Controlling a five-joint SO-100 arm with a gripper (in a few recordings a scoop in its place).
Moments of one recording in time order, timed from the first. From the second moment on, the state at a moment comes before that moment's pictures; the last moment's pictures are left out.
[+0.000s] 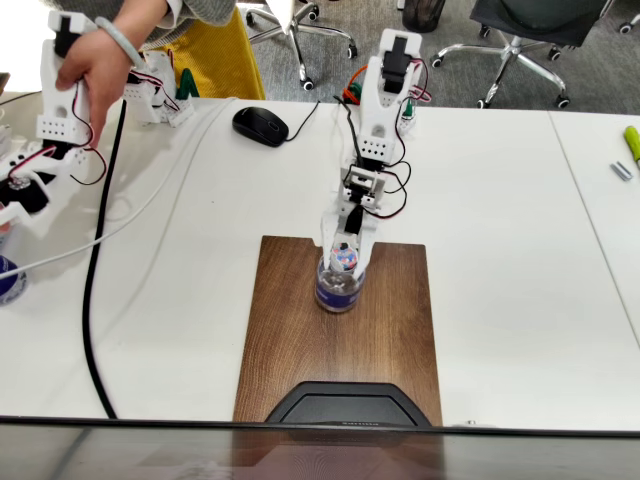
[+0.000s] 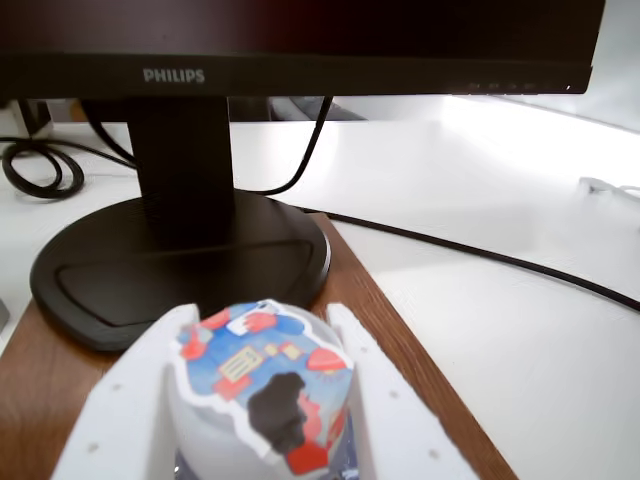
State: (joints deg) arm 7.3 54.1 90.5 -43.5 -94.7
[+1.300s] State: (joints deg) arm 9.2 54.1 90.4 -38.2 -95.8
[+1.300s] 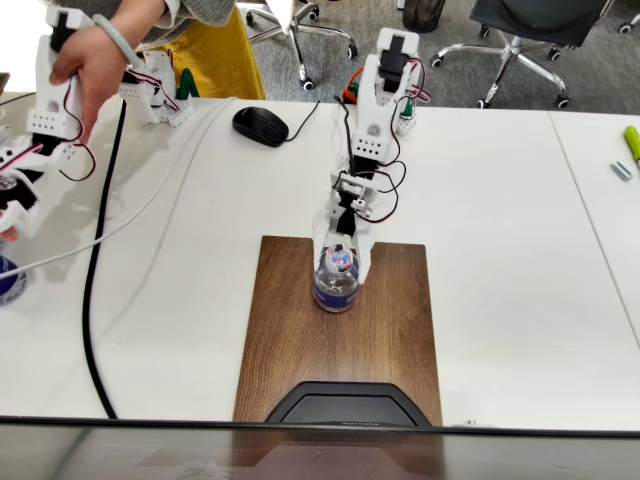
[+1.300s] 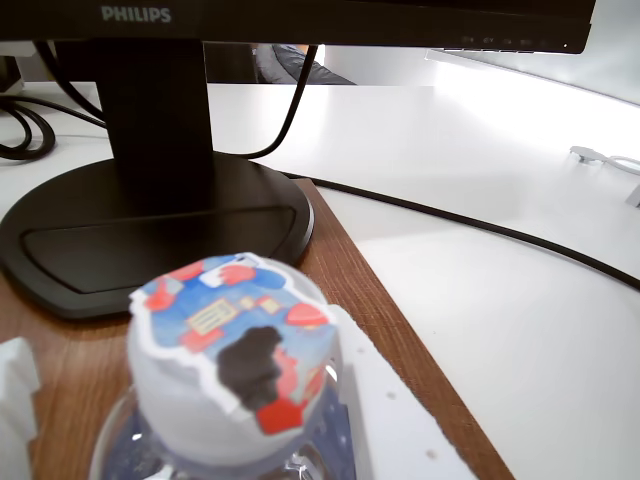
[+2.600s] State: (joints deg) arm 11.3 64.4 92.0 -37.1 -102.4
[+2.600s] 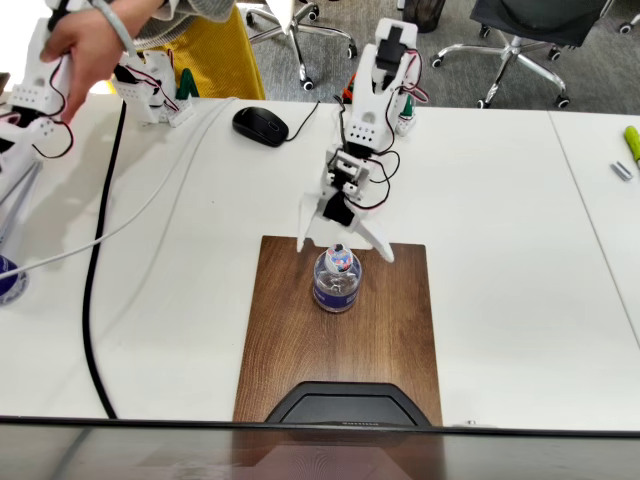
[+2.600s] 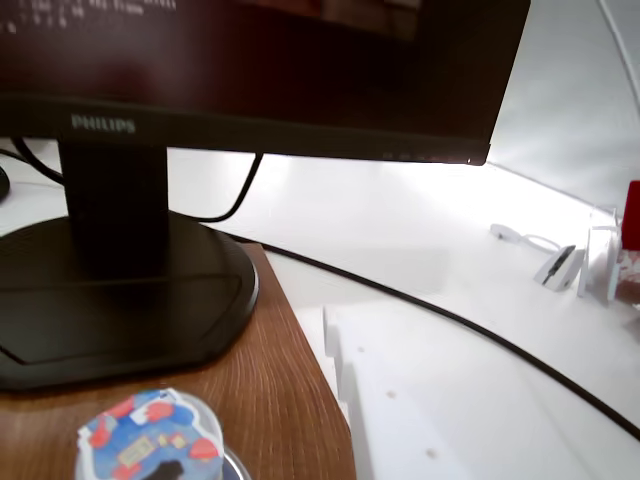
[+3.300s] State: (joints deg) arm 12.0 107.3 127.4 -37.4 -102.5
